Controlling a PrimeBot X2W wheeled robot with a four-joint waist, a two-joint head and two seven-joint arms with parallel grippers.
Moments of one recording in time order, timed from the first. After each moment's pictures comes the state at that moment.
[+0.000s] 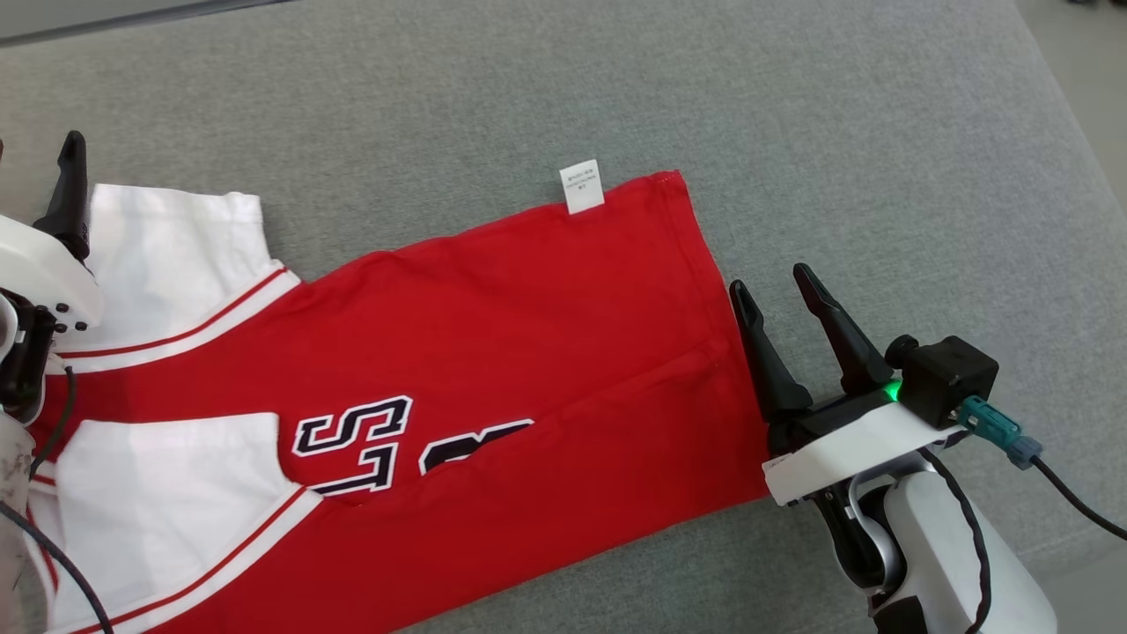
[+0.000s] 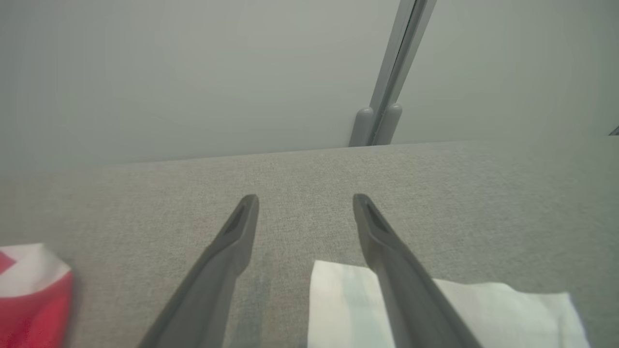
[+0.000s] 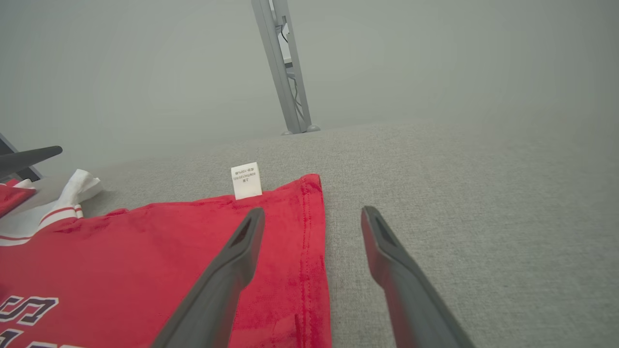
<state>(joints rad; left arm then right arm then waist) -0.77 0.45 -0.17 0.76 -0.48 -0.13 -0.05 -0.38 -0.05 0.31 0.33 0.37 0.13 -0.26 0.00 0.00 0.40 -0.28</state>
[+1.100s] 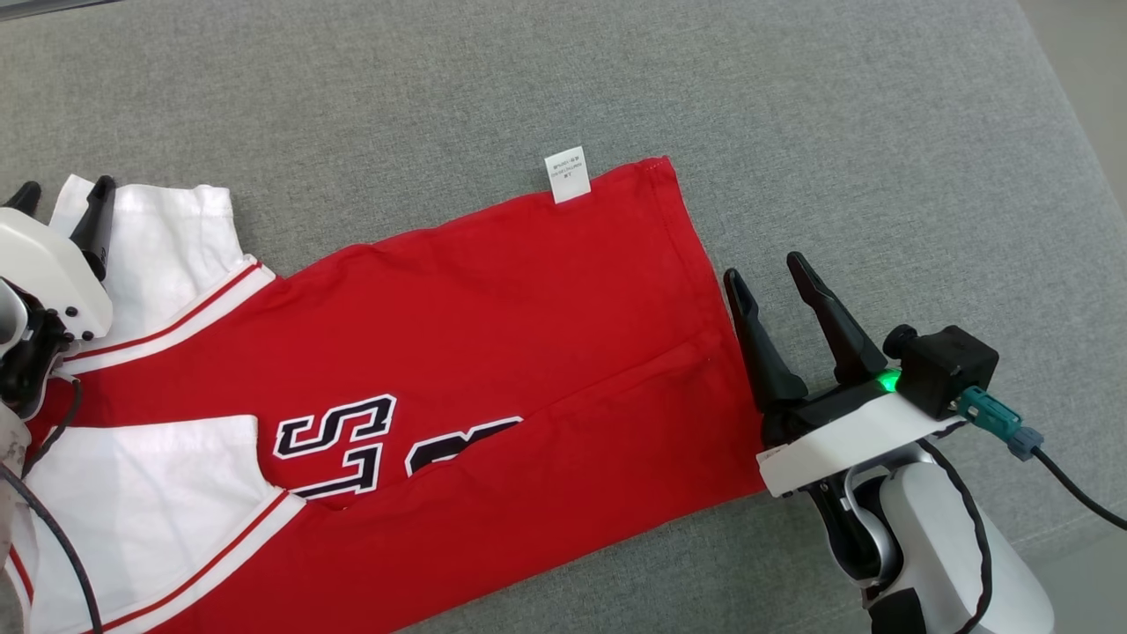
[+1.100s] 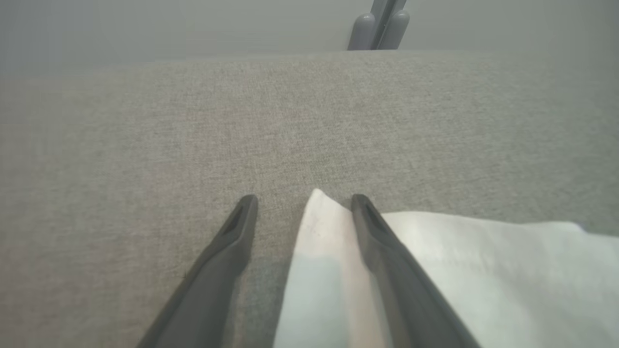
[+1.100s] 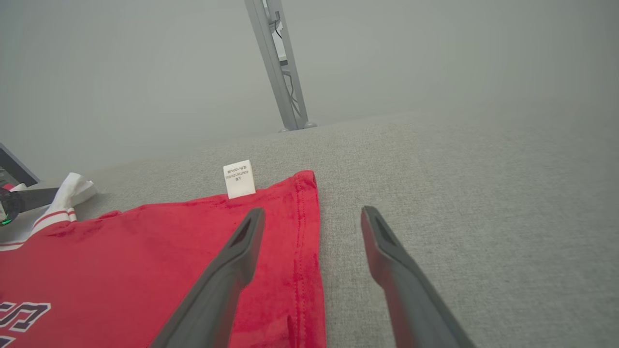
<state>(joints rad) -0.89 0.49 -0.45 0.96 -0.72 -0.13 0.06 -0.40 -0.05 0.32 0.32 0.40 0.13 -0.26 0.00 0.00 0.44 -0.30</state>
